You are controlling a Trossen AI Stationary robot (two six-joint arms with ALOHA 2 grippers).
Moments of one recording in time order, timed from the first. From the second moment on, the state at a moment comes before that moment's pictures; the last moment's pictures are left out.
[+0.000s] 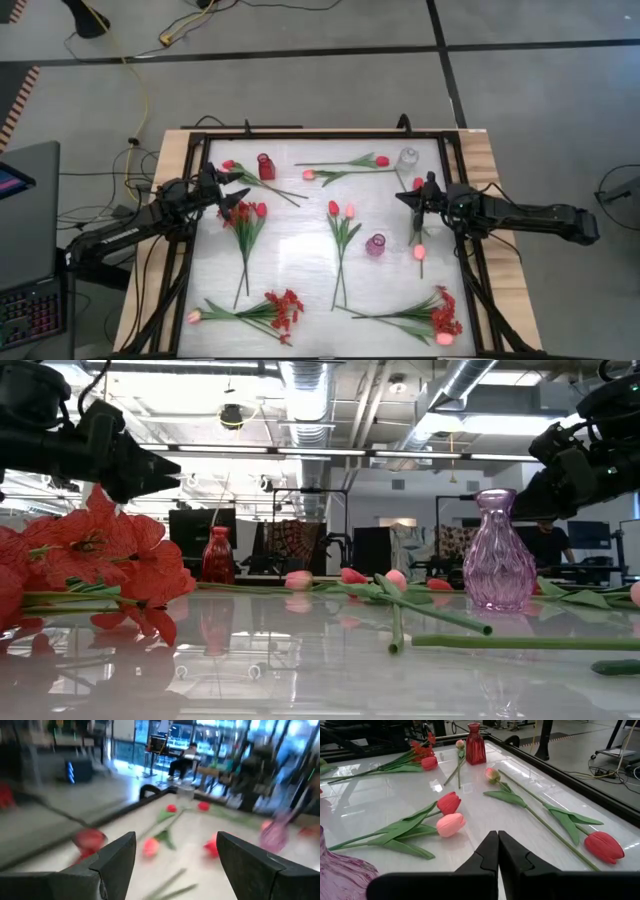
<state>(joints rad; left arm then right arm) 0.46 0.07 0.01 0.04 0.03 -0.19 -0.21 0.28 0.04 -0.05 0.16 0.09</state>
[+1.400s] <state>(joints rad) 0.36 0.36 0.37 -0.17 0.46 -0.36 -0.16 0.47 0.32 -0.01 0.08 0.16</state>
